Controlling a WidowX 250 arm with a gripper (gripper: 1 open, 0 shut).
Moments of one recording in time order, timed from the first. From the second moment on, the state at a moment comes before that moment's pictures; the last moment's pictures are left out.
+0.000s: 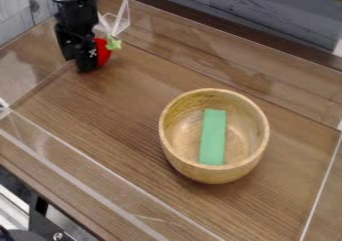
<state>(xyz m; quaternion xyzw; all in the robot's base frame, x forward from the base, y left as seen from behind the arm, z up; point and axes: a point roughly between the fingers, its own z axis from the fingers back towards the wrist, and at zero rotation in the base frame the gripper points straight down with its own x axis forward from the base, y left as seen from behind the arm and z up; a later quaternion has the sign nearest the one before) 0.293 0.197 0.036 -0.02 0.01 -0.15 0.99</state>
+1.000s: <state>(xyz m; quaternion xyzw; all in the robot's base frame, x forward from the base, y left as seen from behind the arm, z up) 0.307 0.201 0.022 -0.03 0.01 -0.15 0.99</state>
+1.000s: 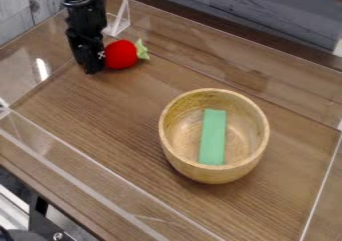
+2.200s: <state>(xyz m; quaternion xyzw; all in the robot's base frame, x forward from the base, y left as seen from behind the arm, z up) 0.359 0.154 0.084 -0.02 -0.04 -0.19 0.98</state>
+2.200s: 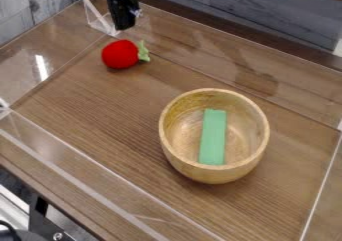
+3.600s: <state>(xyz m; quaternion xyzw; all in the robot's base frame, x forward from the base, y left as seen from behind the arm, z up) 0.367 0.135 0.064 -0.05 -0.03 -0.24 0.97</state>
